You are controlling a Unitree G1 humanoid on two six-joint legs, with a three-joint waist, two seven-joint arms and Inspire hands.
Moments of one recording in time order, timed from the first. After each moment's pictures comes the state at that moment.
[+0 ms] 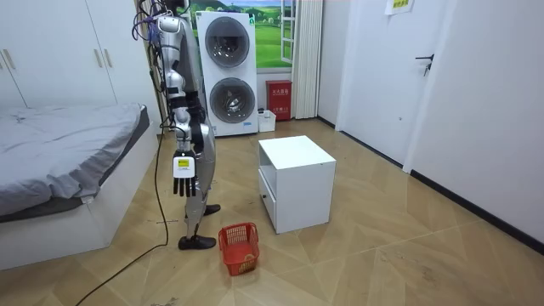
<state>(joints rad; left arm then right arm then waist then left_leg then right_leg) 0.21 0.18 0.09 1.16 0.28 0.22 -0.03 0.19 -0.23 -0.12 1.27 -0.13 0.24 0.01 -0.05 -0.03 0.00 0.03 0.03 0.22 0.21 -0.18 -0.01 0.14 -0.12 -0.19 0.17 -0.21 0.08</state>
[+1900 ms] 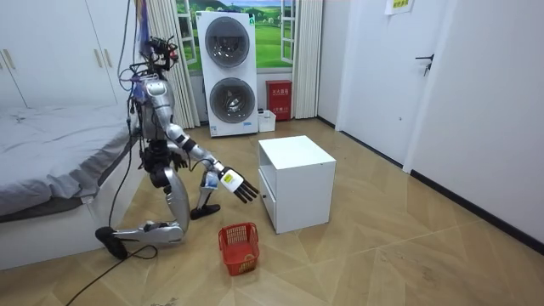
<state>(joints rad) -0.07 0.31 -0.14 1.34 0.07 0.02 0.17 -0.33 -0.31 -0.14 0.98 0.10 -0.02 -0.28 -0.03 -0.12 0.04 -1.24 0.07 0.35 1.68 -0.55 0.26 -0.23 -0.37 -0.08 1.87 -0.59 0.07</state>
